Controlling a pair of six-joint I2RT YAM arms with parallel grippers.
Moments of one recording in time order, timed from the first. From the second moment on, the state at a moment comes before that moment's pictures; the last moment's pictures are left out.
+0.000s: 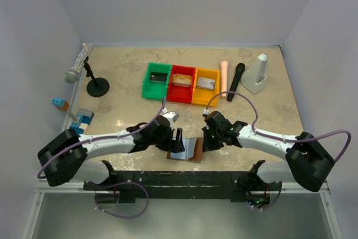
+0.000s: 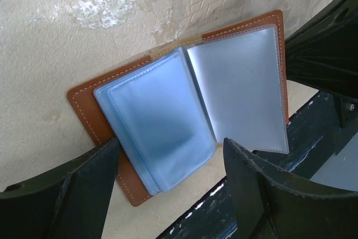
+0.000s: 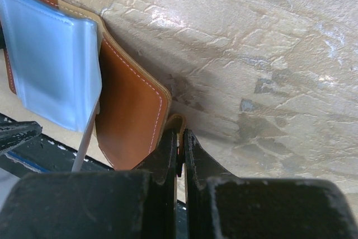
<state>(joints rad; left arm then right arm) -0.95 1.33 0.55 -0.04 0.11 -0.69 0.80 1.28 0.58 -0.39 -0.11 0.66</state>
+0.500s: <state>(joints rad) -0.95 1.35 0.56 0.02 0.22 -0.67 0.80 1.30 0.58 -0.39 -0.11 0.66</state>
